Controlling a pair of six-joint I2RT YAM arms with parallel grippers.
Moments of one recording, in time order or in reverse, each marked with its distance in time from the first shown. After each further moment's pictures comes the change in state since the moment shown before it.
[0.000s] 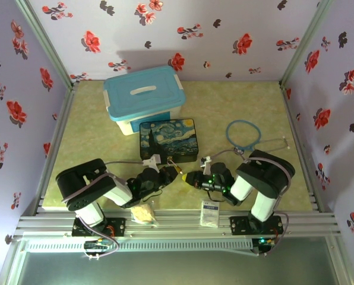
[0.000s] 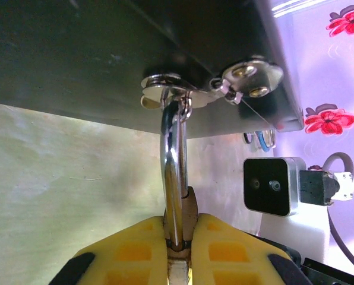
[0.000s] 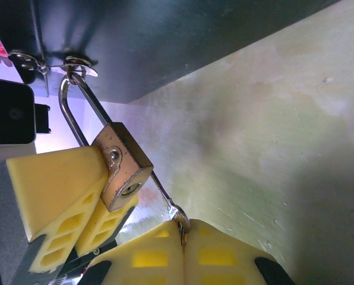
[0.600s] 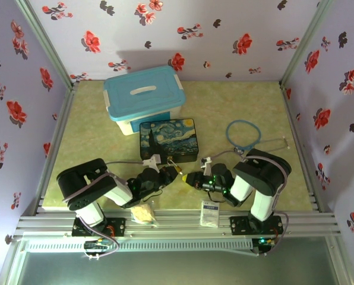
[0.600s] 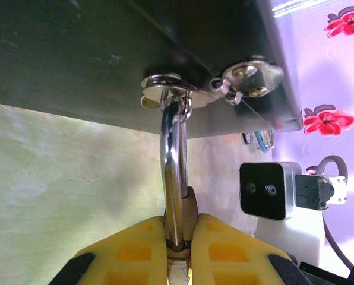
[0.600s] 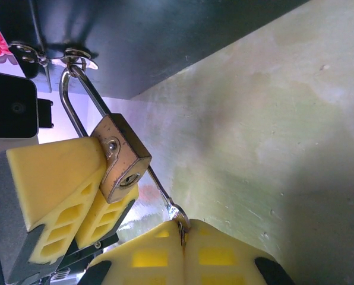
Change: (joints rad) left arm 0.000 0.010 0.000 0.013 0.000 -0.002; right arm -0.001 0.019 -0.019 0.045 -0.008 0.003
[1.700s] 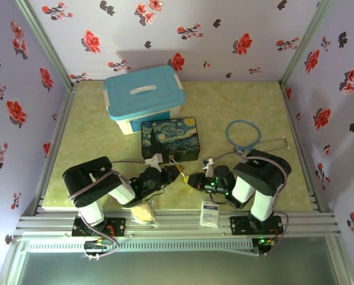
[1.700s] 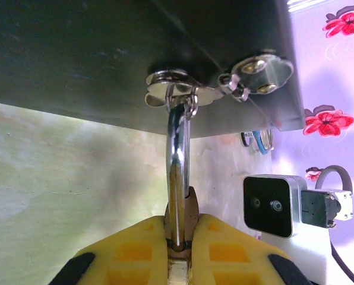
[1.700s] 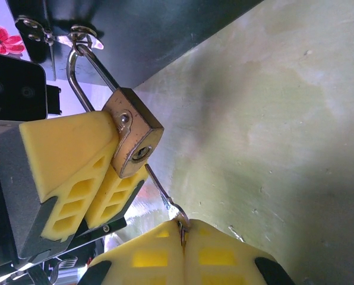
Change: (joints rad) left arm 0.001 0.054 0.028 0.037 0.000 0.007; right arm -0.005 0.000 -0.036 0.048 -0.003 0.000
